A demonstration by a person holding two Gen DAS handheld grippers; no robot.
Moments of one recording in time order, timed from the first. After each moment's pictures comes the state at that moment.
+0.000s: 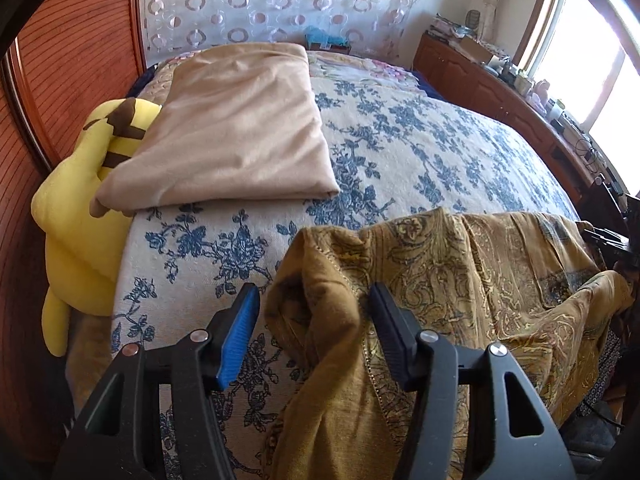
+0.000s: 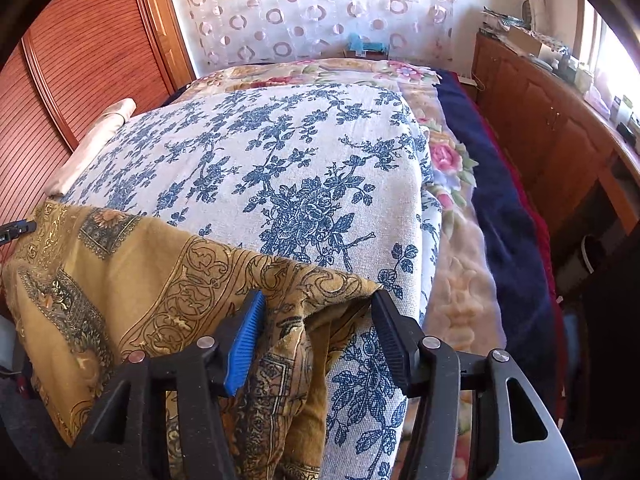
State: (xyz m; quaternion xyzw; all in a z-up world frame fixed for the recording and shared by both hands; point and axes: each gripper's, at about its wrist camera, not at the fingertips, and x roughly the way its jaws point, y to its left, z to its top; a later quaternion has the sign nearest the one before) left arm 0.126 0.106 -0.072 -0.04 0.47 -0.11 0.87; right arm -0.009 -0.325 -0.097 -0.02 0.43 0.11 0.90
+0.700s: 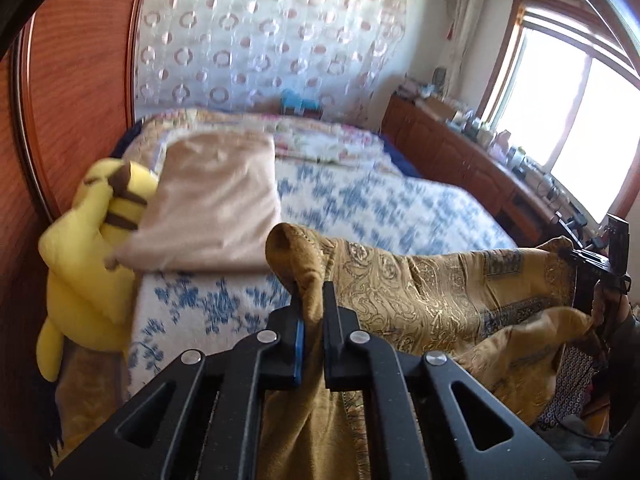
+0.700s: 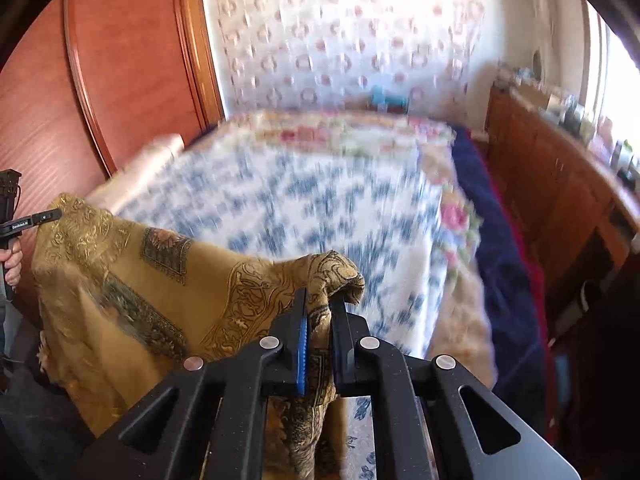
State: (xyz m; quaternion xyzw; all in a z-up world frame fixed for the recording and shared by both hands) left arm 0.076 0.111 0.013 -0.07 0.35 -0.15 0.92; right arm -0.075 -0.313 -0.011 -0.04 0.32 0.14 0.94
